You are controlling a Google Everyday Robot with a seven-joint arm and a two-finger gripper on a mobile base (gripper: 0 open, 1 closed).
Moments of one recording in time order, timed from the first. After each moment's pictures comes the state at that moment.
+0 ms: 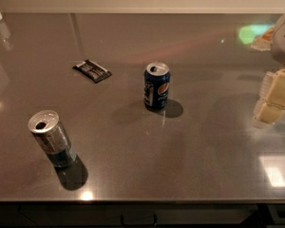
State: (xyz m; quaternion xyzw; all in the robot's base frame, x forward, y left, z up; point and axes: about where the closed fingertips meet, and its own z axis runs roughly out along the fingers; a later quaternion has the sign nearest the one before) arm 0.438 -0.217 0.976 -0.60 0.78 -0.03 0.16
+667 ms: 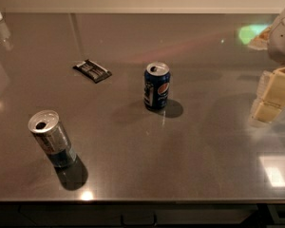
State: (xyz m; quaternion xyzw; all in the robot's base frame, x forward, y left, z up) arm 0.441 -0.212 0.976 -0.61 0.78 -0.03 0.16
